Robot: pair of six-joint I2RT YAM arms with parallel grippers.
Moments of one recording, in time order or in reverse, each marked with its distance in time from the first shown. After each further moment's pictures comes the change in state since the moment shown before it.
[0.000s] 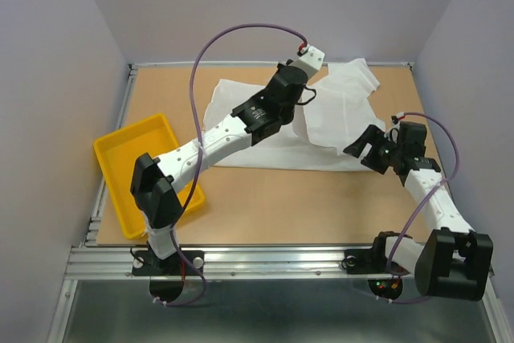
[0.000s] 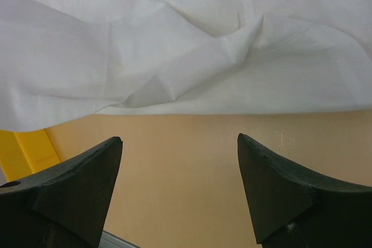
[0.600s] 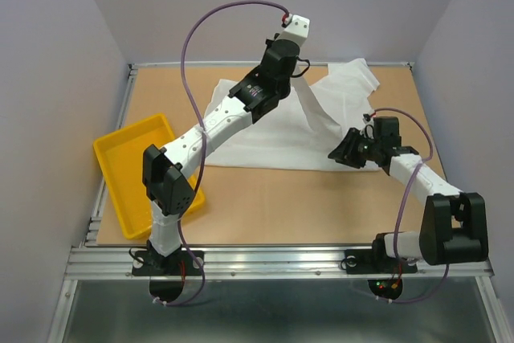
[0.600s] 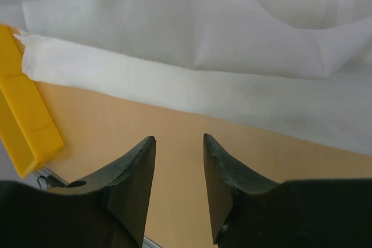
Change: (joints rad) left arm 0.114 0.157 0.256 -0.026 -0.007 -0.106; right arm 0.168 0.198 0.029 0.109 -0.037 0.015
